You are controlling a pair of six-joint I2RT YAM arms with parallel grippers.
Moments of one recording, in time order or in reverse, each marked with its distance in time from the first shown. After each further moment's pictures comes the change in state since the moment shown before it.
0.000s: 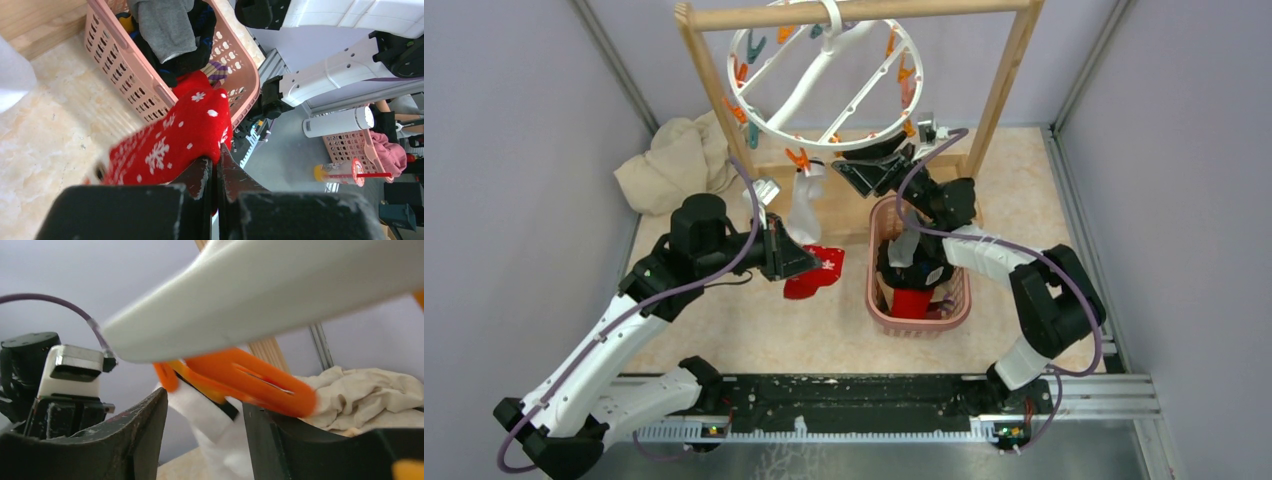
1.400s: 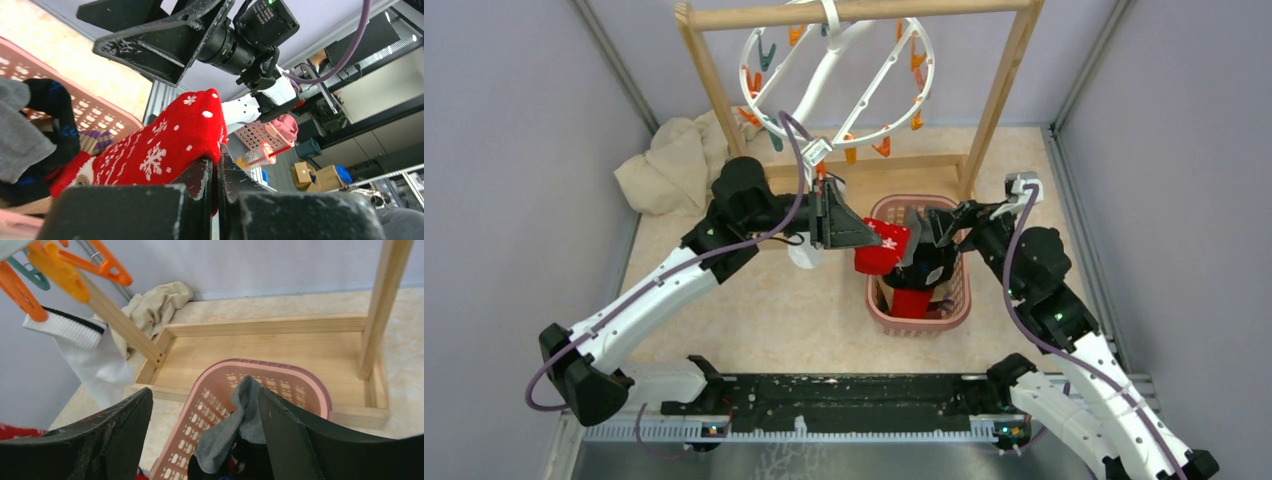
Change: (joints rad) left arm -0.085 0.302 0.126 0.591 0.330 -0.292; right arm -0.018 -0.971 -0.171 -1.457 0.599 -0.458
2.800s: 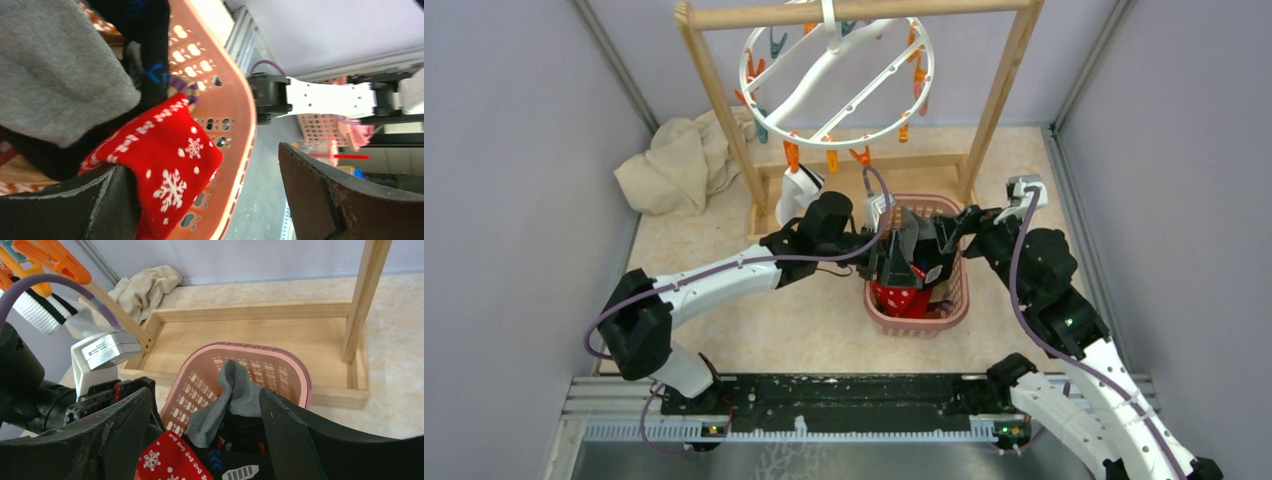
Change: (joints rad) left arm -0.169 0.322 -0.123 0.024 -0.199 0.105; right arm -0.001 -0.017 0.061 -0.171 0.041 -0.034
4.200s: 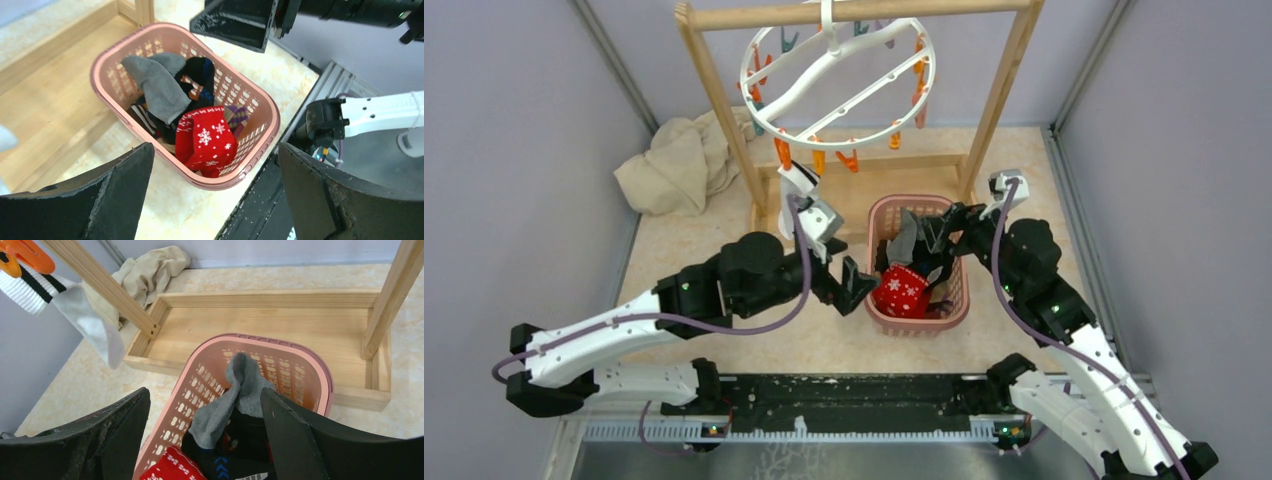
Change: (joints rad) left arm -0.365 -0.434 0.180 -0.527 -0.897 0.450; right arm 0.000 0.061 -0.012 0.039 -0.068 0.002
